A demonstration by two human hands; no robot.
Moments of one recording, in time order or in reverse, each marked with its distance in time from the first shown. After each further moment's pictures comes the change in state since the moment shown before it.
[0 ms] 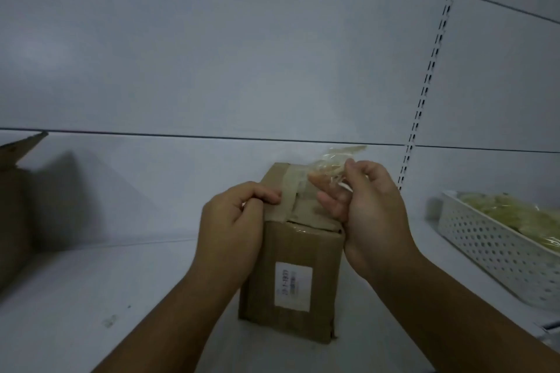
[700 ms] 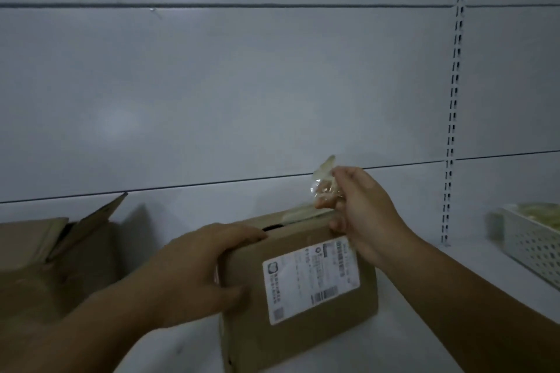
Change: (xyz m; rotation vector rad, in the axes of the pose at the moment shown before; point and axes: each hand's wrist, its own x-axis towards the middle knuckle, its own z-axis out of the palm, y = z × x) left_hand 0.014 0.043 -0.111 0.865 -0.671 0.101; right_hand 0.029 -0.007 0.024 -0.172 -0.206 0.132
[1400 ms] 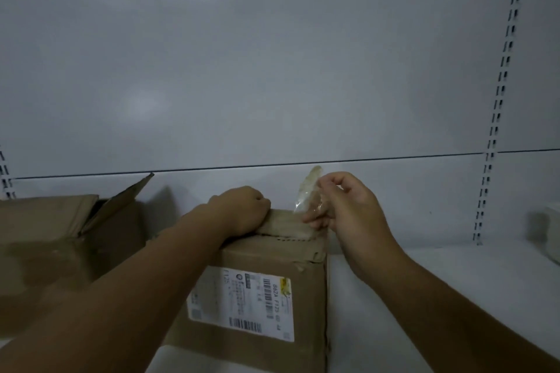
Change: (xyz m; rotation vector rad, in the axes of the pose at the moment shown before) left_hand 0.088 -0.028 0.014 0.106 -0.024 -0.459; right_hand -0.010 0.034 0.036 -0.029 -0.093 -0.146
